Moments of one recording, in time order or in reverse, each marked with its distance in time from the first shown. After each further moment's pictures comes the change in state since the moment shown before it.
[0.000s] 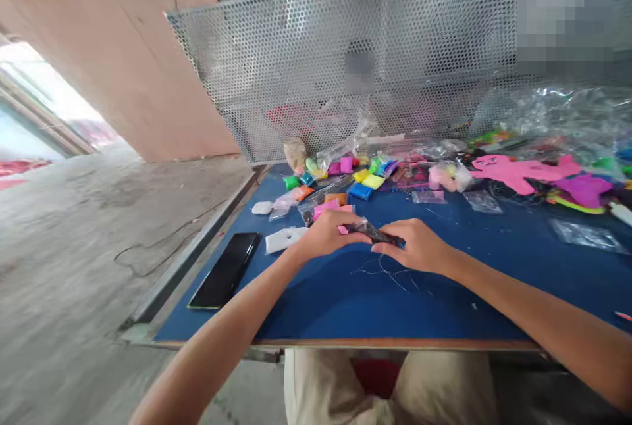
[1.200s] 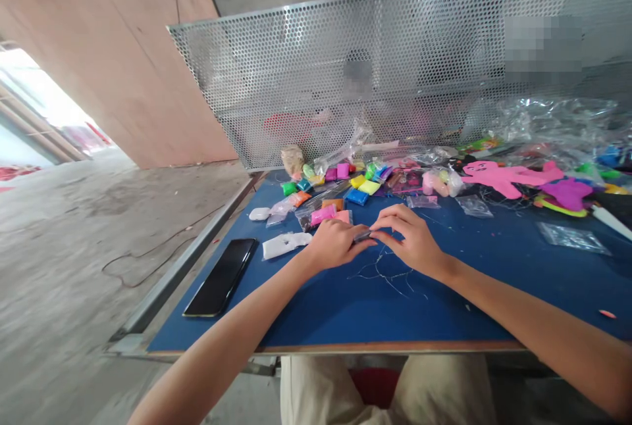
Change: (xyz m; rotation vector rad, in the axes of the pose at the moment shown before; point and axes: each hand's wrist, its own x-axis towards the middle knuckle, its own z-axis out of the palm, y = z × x) left_hand 0.000 0.005 0.023 0.648 -0.035 0.009; right_hand 0.001 -0.001 0.003 -0.010 0.475 -0.174
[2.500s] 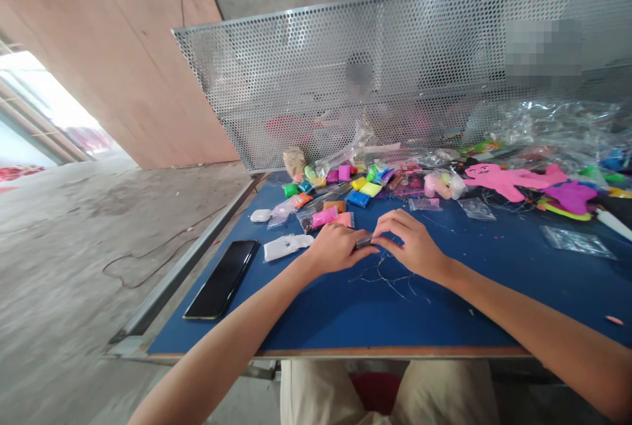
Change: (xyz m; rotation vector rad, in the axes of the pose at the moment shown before) left_hand -0.002 0.000 0.000 0.037 -0.003 0.015; right_hand 0.001 0.000 0.001 0.004 -0.068 -0.018
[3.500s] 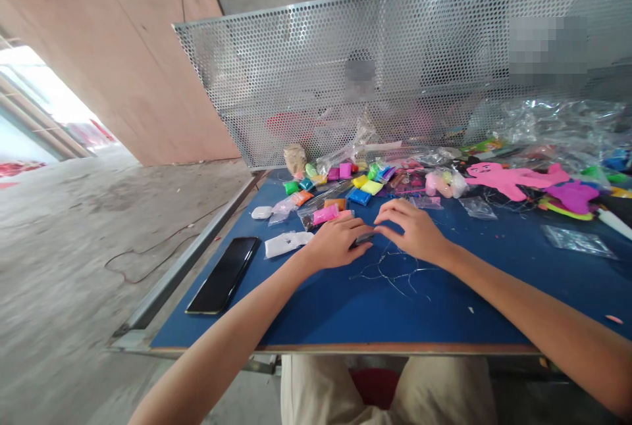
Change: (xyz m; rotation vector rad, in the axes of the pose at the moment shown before) left_hand 0.001 -0.005 -0.001 -0.123 -0.051 0.068; right_hand 0.009 0.025 -0.007 -0.181 -0.086 -0.004
